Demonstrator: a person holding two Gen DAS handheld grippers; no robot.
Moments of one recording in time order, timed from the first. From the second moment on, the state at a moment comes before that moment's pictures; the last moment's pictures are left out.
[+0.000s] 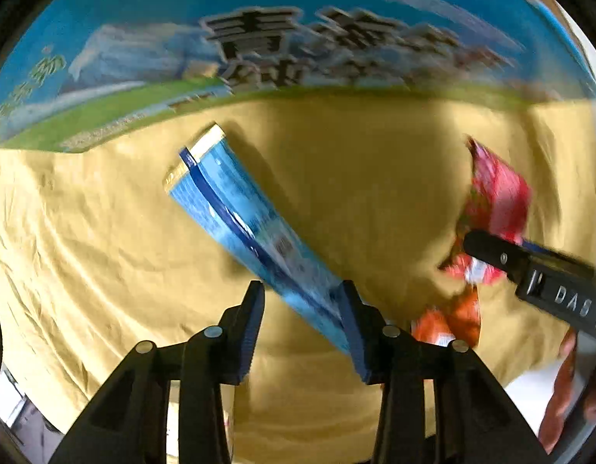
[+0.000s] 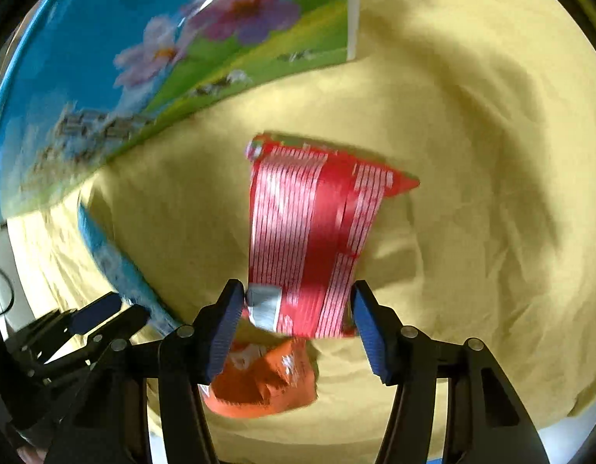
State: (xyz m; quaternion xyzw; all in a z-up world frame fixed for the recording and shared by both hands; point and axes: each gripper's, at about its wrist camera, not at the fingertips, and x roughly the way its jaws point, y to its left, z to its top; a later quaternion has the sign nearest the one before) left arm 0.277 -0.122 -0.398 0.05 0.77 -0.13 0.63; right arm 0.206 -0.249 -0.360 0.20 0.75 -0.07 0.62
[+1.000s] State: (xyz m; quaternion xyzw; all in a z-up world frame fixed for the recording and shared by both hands) left arm 0.238 -0.084 -0.399 0.06 0.74 -0.06 0.67; right arm 0.172 -0.251 -0.366 0.10 0.77 -0.09 0.63
